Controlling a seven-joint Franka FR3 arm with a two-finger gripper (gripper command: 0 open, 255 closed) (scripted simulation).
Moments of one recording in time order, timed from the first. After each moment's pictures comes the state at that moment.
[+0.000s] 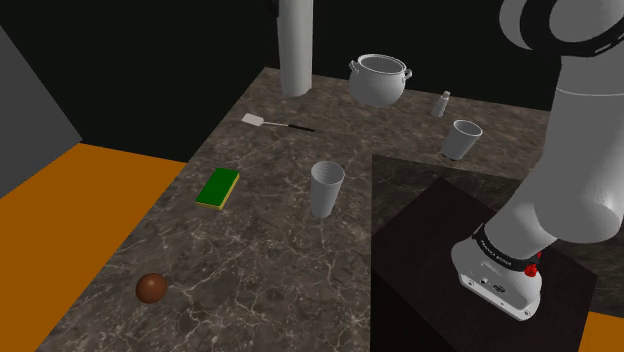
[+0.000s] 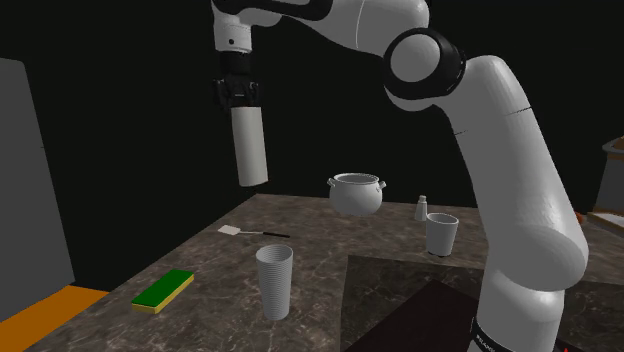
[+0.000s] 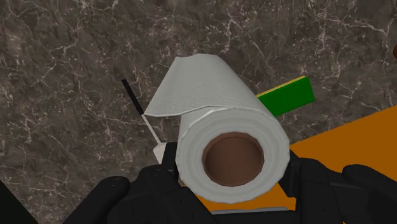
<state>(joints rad) 0.21 0.43 0.31 -0.86 -0.20 1.32 0.16</state>
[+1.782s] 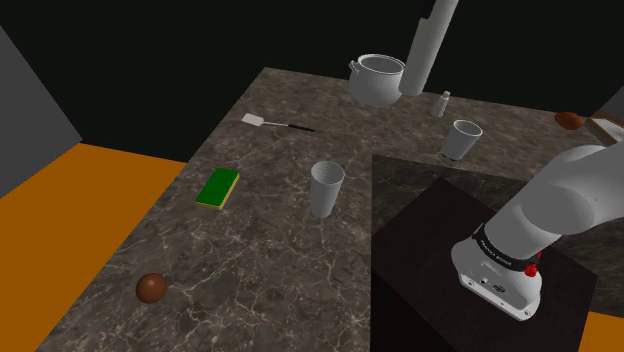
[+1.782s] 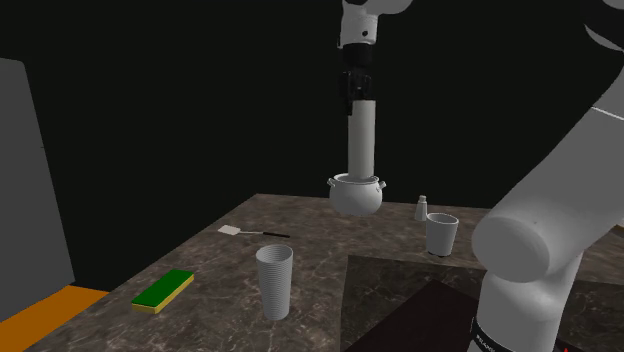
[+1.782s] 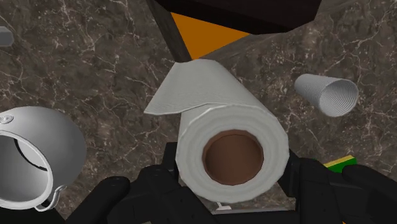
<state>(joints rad) -0.09 -0.45 0.06 -1.87 -0.01 1.49 -0.31</state>
